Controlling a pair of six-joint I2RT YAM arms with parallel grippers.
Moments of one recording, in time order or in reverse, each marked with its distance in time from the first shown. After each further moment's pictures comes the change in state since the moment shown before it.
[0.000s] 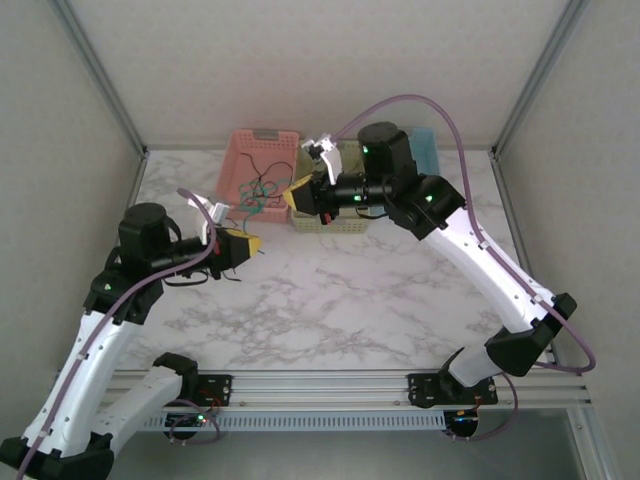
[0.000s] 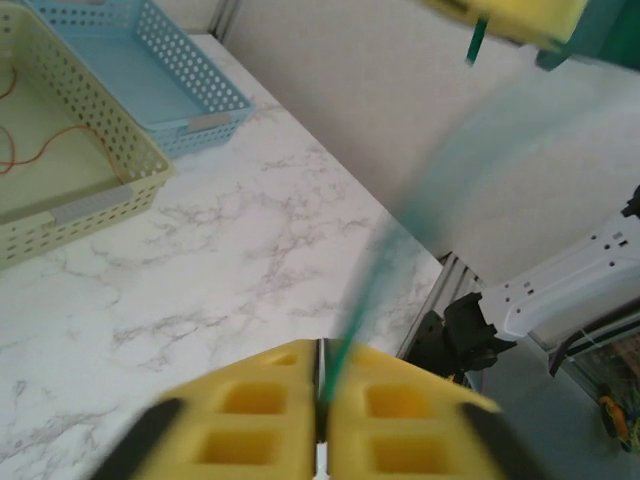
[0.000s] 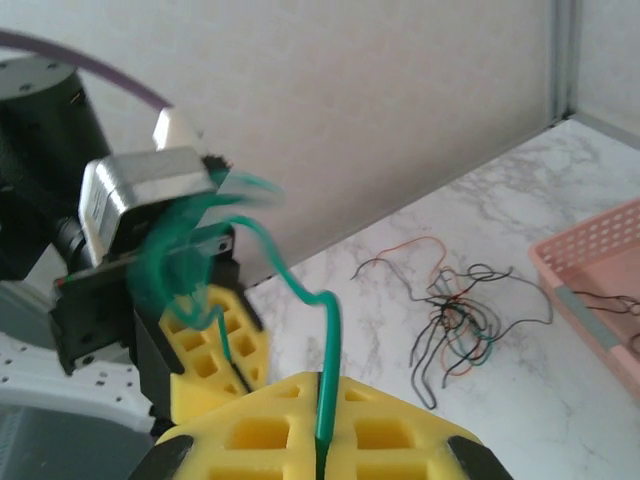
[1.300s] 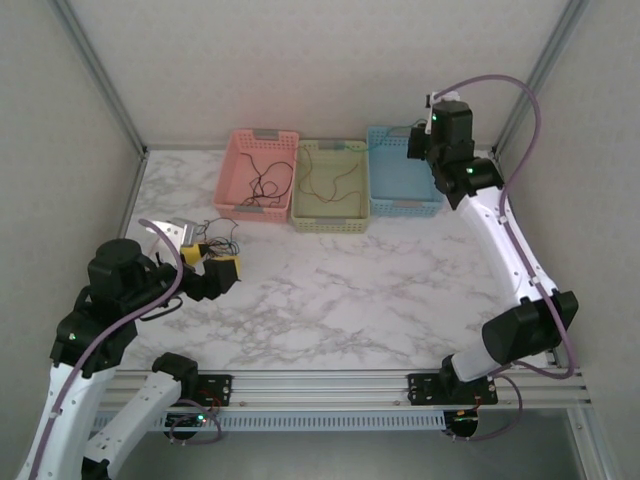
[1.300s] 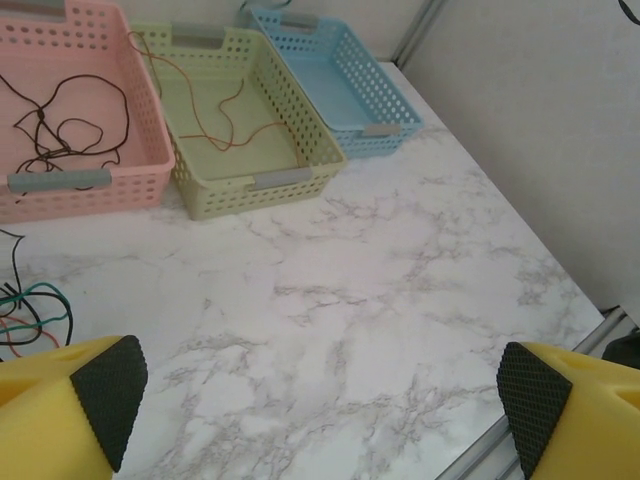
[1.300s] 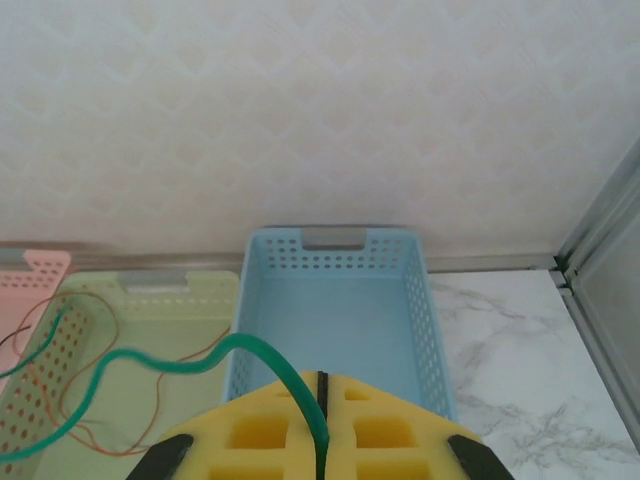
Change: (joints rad) left arm -0.006 -0.203 0.029 -0.272 -0.402 0.024; right arm -0.467 0.037 -0.110 0.096 0.879 -0.018
